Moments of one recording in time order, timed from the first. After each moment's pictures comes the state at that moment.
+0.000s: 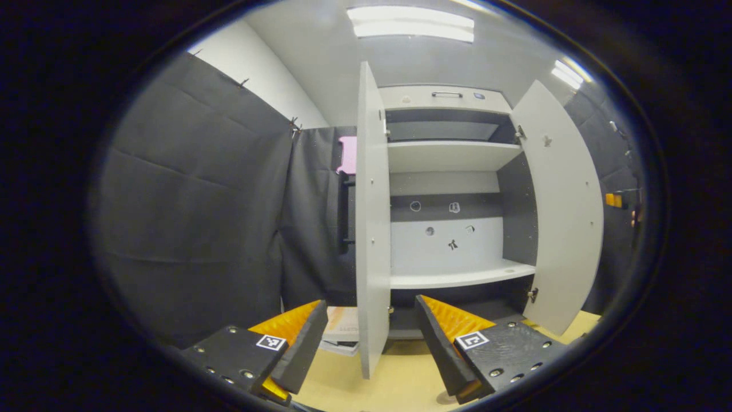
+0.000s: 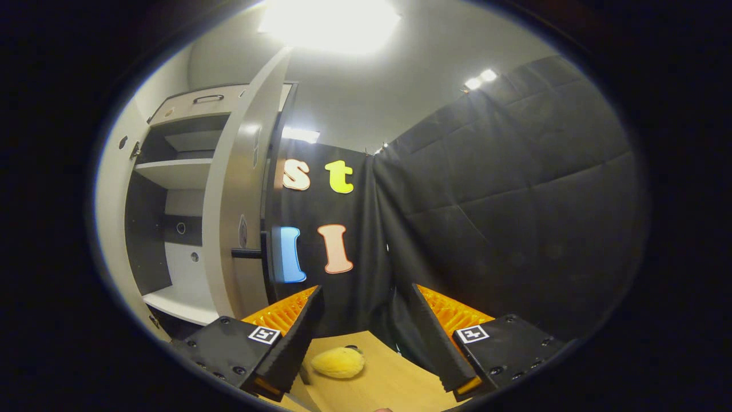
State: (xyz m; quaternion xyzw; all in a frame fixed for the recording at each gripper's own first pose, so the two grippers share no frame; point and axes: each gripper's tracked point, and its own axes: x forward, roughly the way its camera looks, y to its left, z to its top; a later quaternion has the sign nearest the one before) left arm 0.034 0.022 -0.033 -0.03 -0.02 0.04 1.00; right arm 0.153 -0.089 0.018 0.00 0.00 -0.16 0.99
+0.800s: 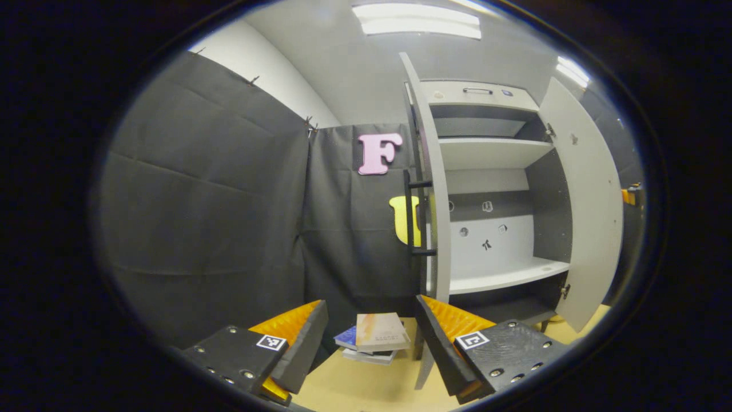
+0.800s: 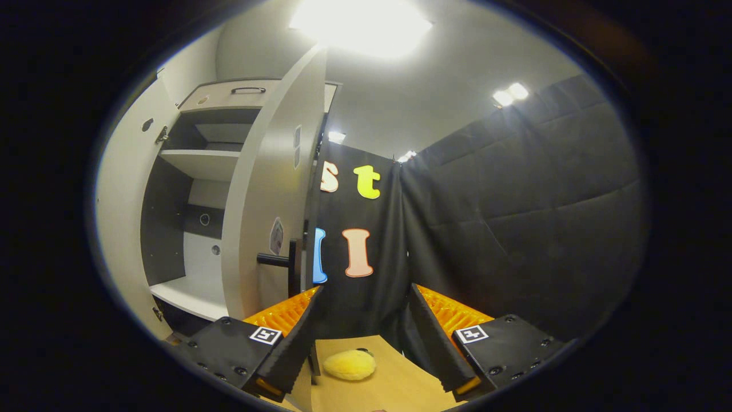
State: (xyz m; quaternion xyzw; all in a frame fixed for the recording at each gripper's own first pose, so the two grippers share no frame) left arm 0.082 0.107 -0.038 -0.03 -0.01 0.06 1.00; right arm 0.155 -0.015 0.029 -0.06 -0.01 -0.10 0.99
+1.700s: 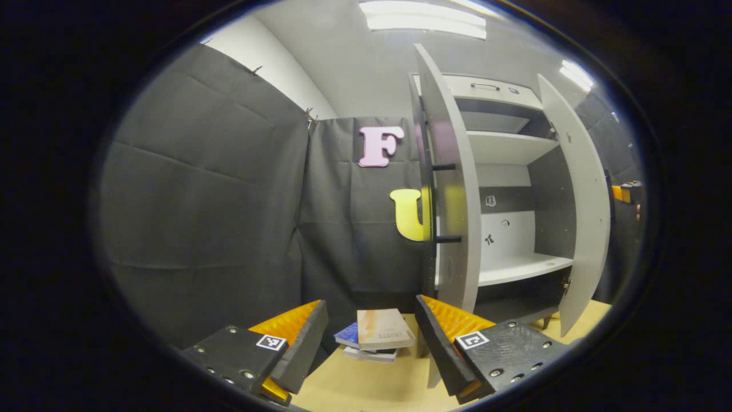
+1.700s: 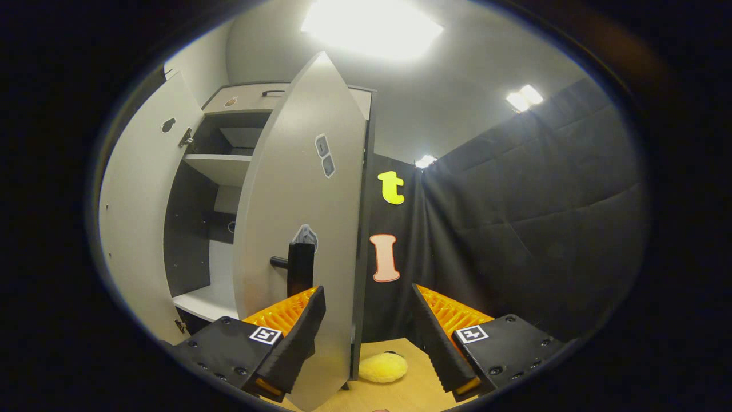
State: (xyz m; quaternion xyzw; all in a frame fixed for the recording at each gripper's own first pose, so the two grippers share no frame) left arm 0.103 0.140 -0.065 -0.04 0.00 0.05 1.00; right arm 0.166 0.063 0.031 -0.05 -0.02 -0.06 1.00
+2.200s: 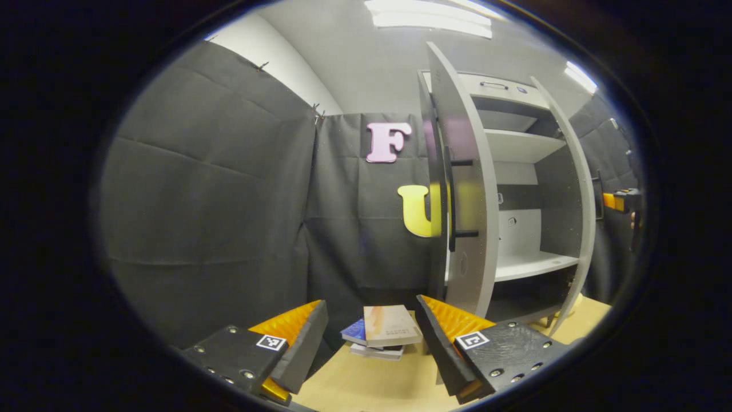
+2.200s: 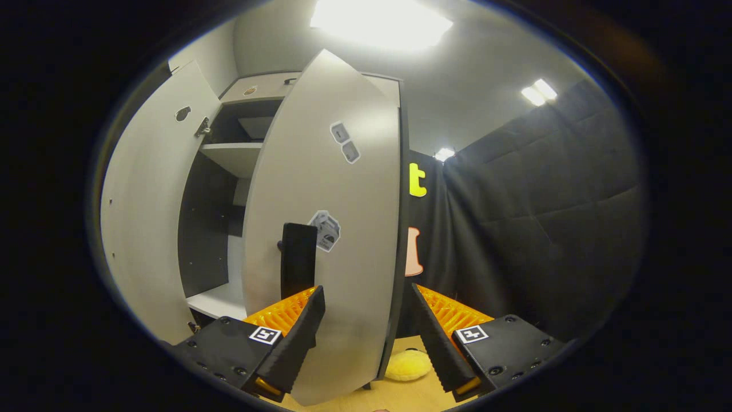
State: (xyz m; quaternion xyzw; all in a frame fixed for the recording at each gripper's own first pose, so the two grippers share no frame) left arm 0.100 0.156 -0.069 -0.05 0.01 0.06 1.00; right arm 0.190 0.112 0.005 -0.05 0.01 -0.02 1.00
